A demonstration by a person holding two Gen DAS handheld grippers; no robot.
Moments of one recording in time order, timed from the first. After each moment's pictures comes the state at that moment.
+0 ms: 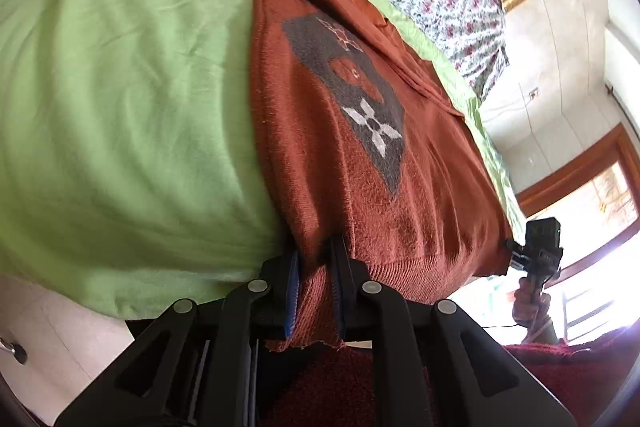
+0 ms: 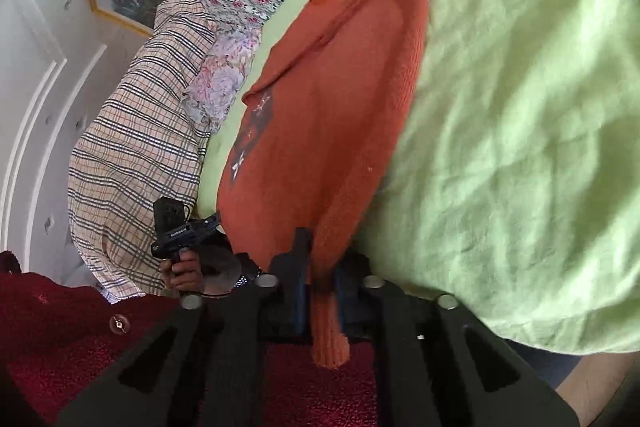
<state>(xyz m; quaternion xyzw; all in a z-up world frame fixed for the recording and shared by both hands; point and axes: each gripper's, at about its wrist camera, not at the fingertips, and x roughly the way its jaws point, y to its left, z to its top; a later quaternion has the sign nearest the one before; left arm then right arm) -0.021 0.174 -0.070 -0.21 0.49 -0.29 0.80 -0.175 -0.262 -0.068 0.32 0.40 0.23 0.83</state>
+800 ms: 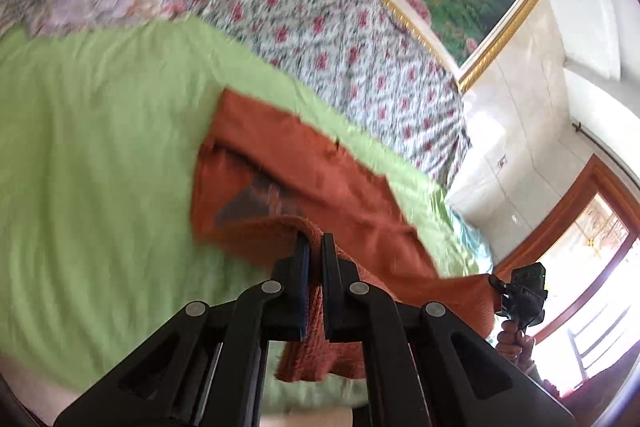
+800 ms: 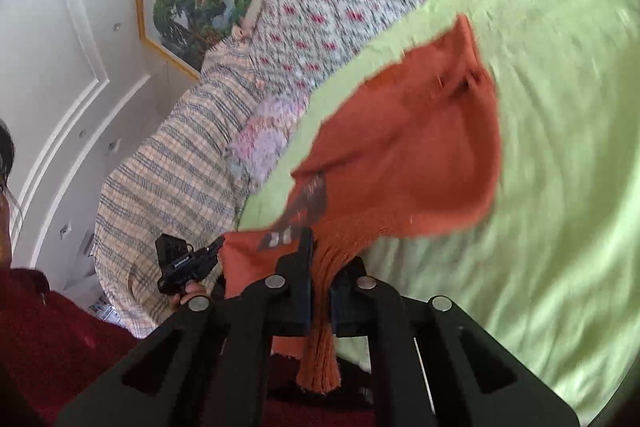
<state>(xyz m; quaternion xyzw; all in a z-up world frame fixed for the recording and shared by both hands) 0.011 0.183 0.046 -0.26 0.30 -0.28 0.87 -0.157 -0.271 0.014 0.32 0.26 0.26 0.87</state>
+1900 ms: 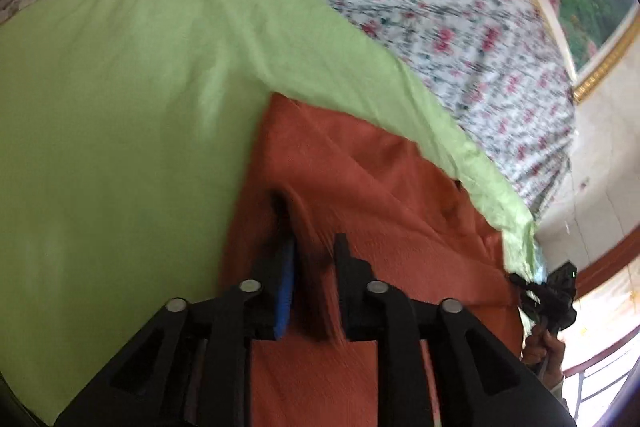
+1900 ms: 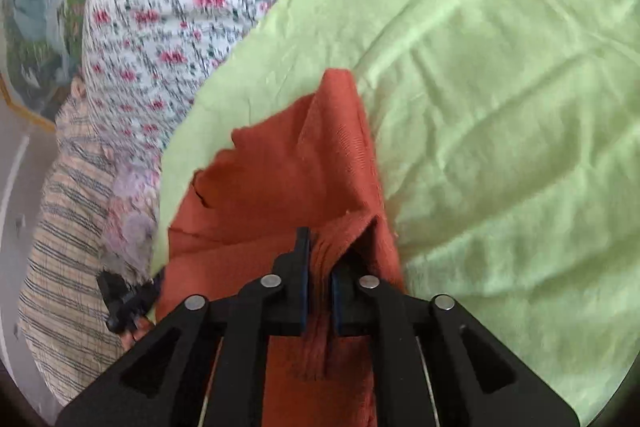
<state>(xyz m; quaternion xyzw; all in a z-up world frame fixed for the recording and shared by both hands) 0.297 0.118 -0.015 -0.24 0.43 -0.20 0.85 0.144 -0.372 -0.020 0.37 0.38 0.07 0.85</state>
